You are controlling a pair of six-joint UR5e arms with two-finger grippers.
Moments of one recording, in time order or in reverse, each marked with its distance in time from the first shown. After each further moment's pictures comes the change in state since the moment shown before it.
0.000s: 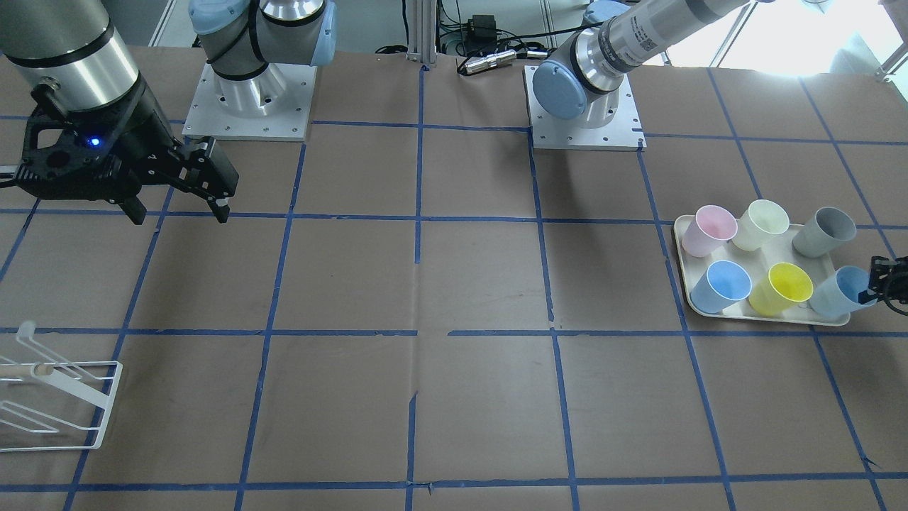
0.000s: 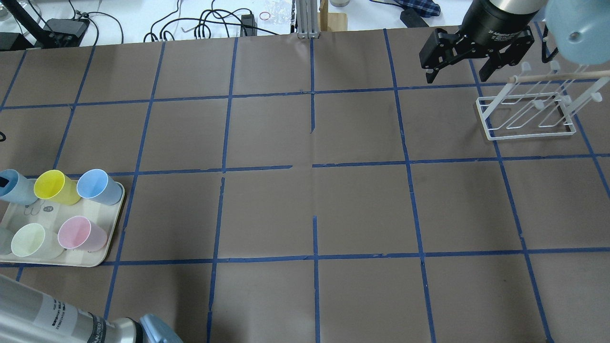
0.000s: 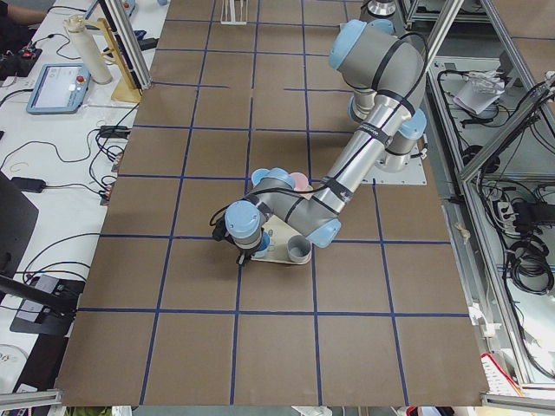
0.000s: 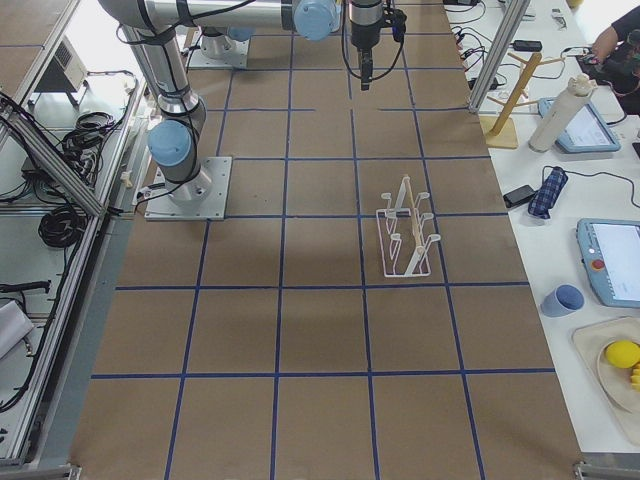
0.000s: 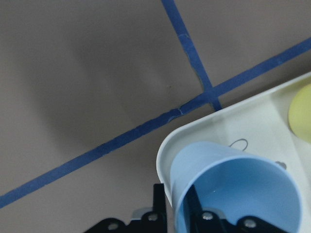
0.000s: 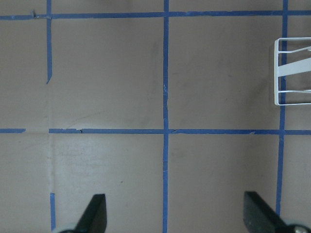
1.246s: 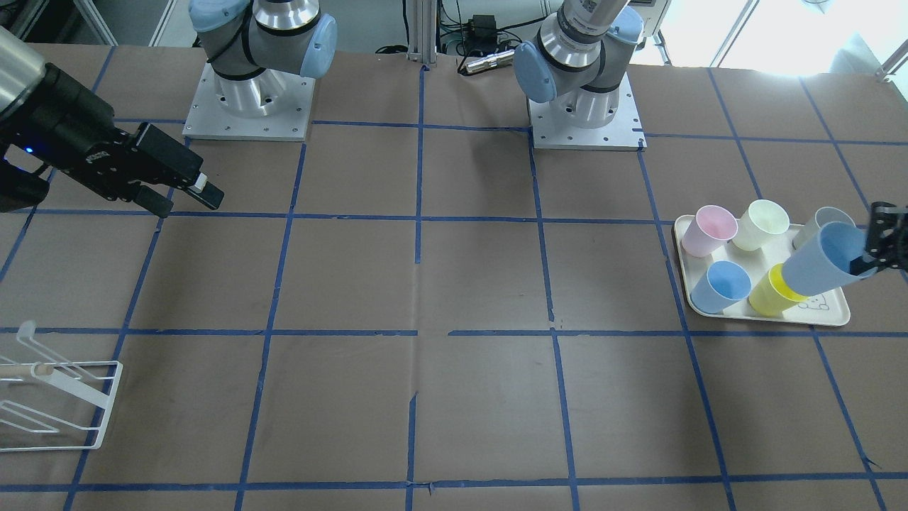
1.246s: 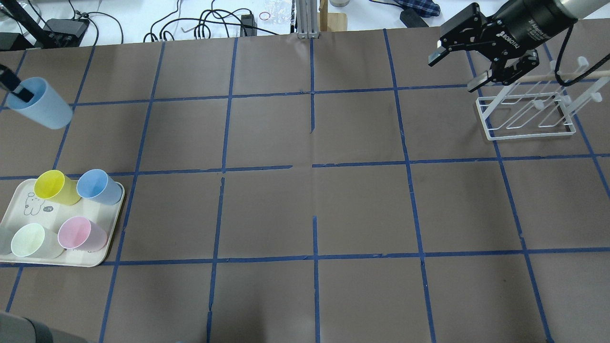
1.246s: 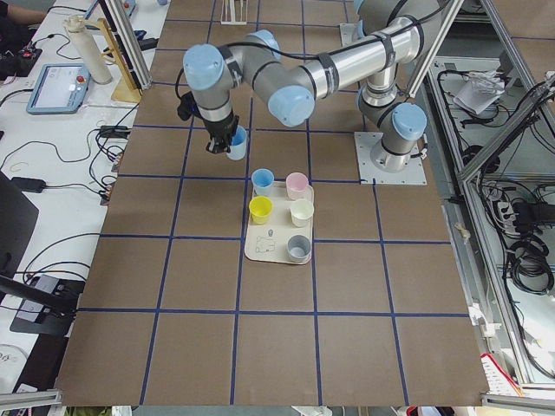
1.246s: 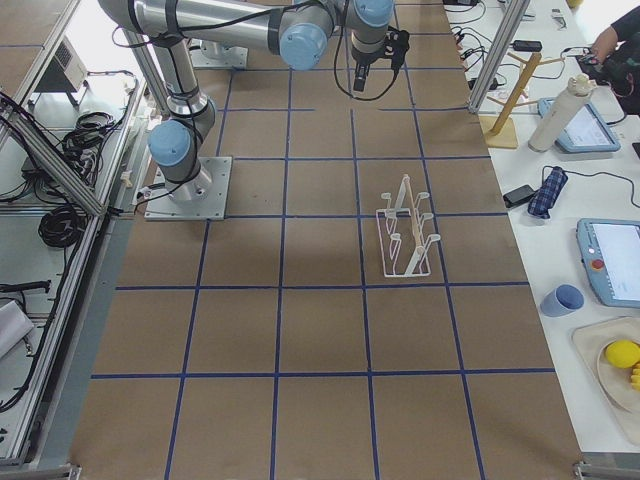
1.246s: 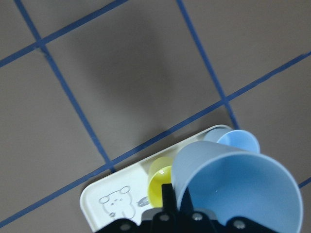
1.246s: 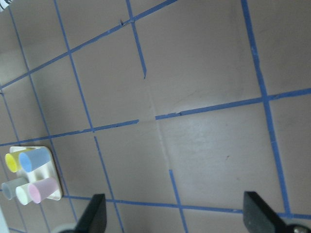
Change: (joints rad) left arm -0.435 0.295 0.219 -0.500 -0.055 -0.441; right arm -0.223 -0.028 0.047 0.212 0.541 0.006
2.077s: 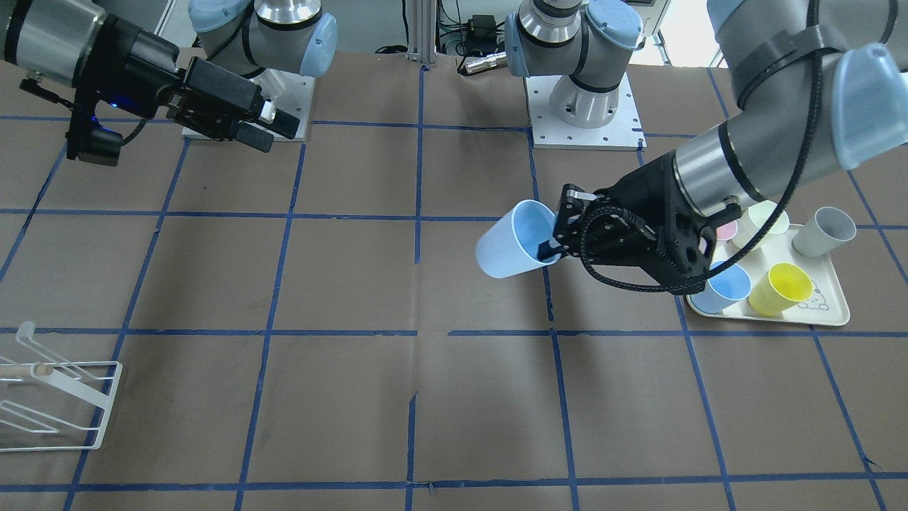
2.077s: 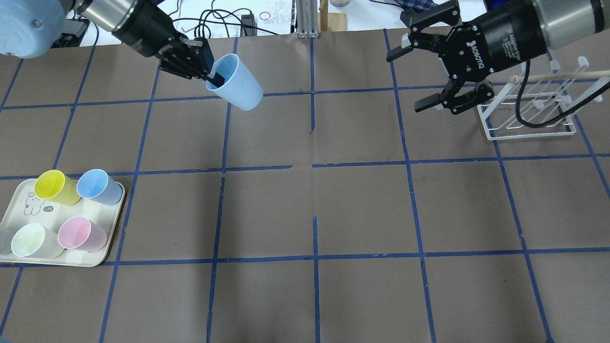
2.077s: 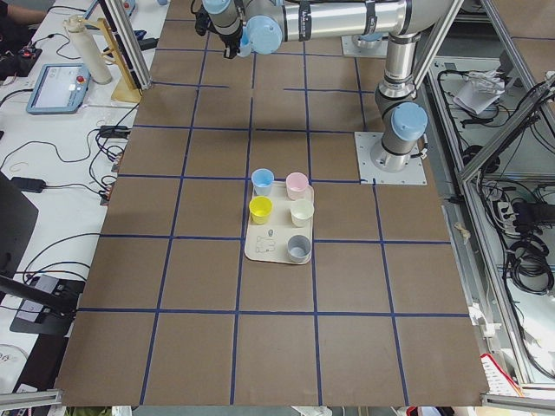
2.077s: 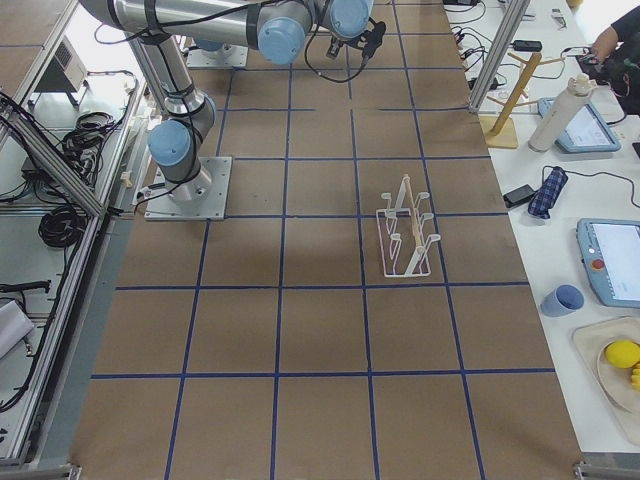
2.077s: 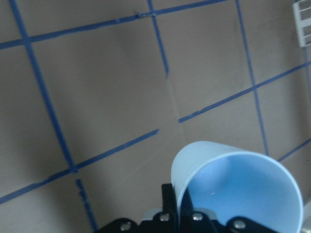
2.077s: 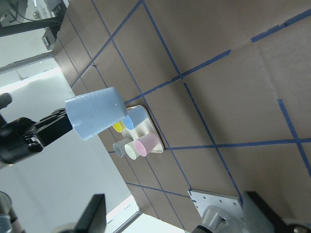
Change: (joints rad) left arm -0.353 0.050 -0.187 0.030 -0.580 -0.502; right arm 0.046 -0.079 0.072 0.171 0.346 0.130
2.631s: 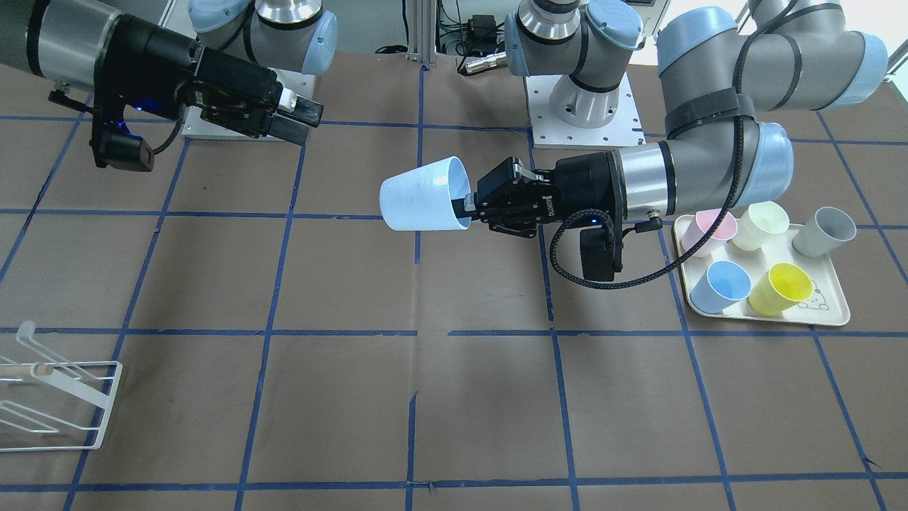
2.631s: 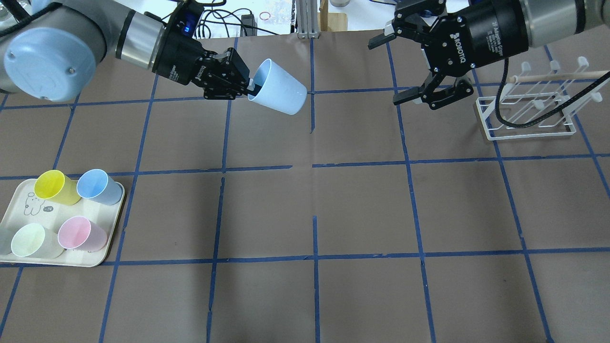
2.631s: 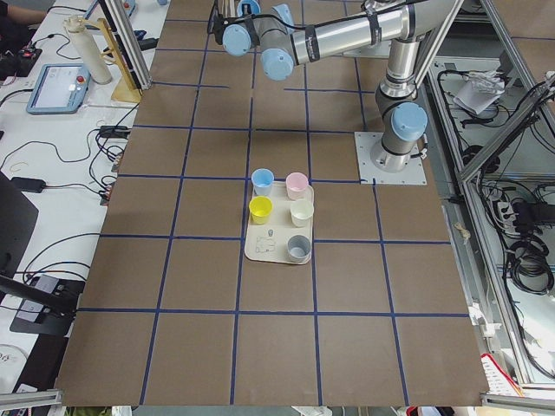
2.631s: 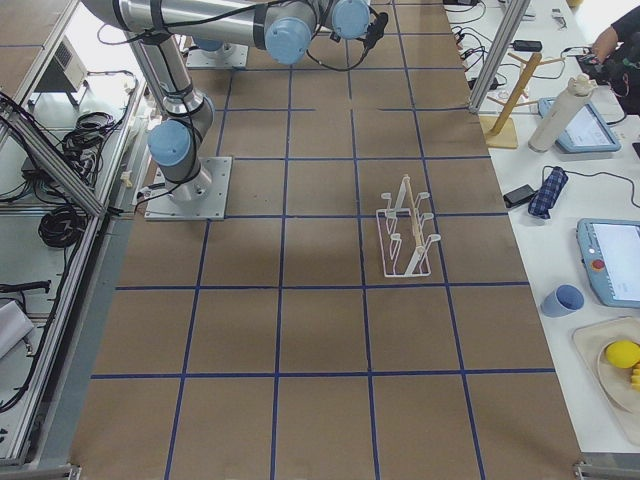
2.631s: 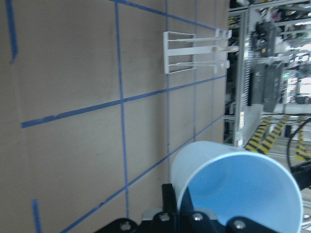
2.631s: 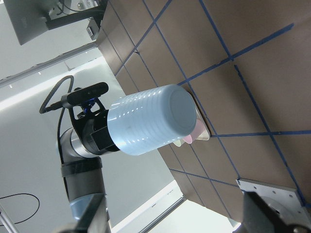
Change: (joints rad) left arm -0.014 0.047 -0.247 0.000 -0.574 -0.087; right arm 0.018 0.030 0.002 0.016 0.182 0.032
